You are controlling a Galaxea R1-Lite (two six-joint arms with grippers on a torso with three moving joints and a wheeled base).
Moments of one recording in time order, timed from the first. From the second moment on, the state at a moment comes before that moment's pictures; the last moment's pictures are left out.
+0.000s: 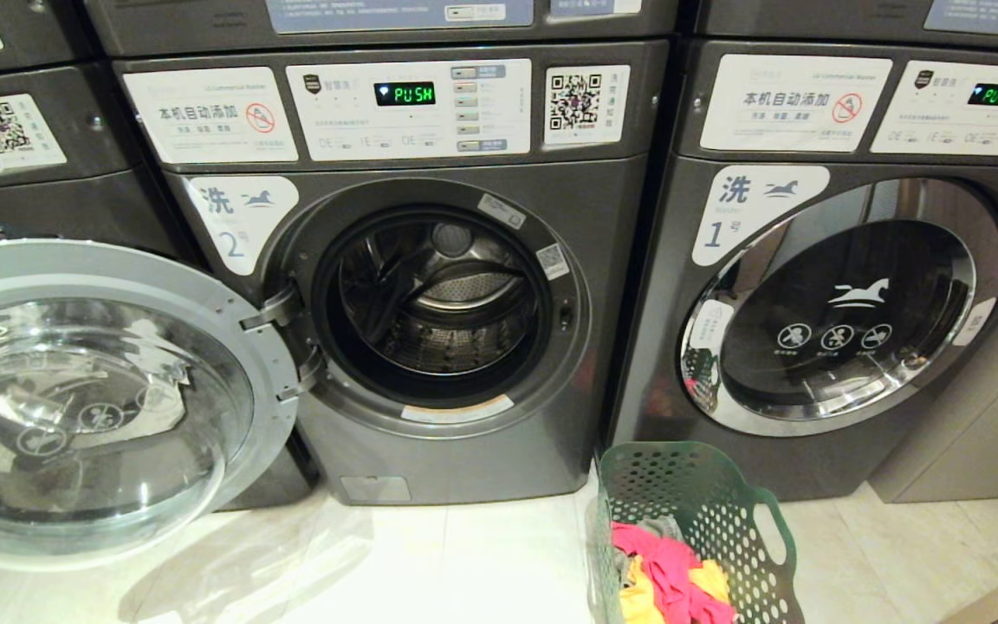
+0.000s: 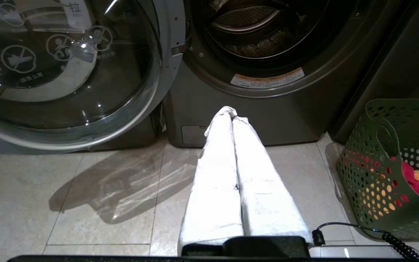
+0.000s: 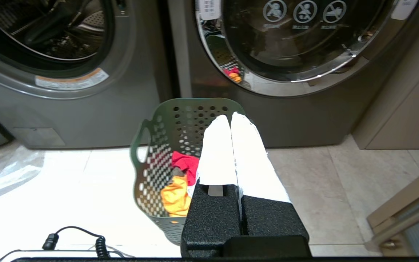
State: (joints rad) left arm 0.00 0.00 0.00 0.00 0.00 0.00; right arm -0.01 0.00 0.00 0.00 0.00 0.02
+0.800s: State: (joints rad) left arm 0.00 0.00 0.00 0.00 0.00 0.00; right arm -0.01 0.00 0.00 0.00 0.00 0.02
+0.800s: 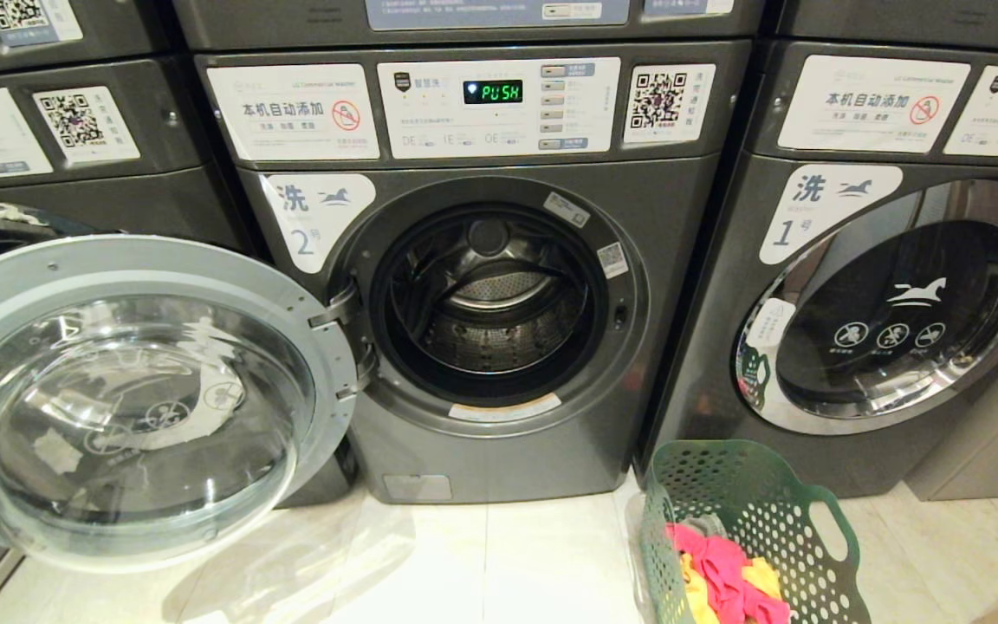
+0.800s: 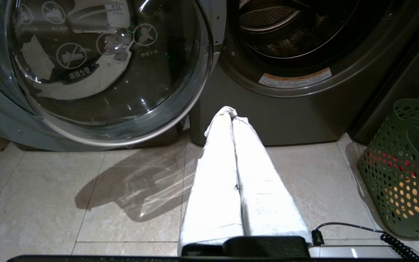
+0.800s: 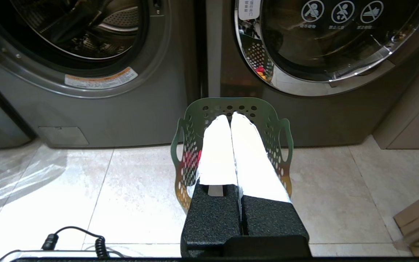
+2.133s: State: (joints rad) left arm 0.00 0.00 0.00 0.00 0.00 0.00; right arm -0.01 0.00 0.00 0.00 0.00 0.02
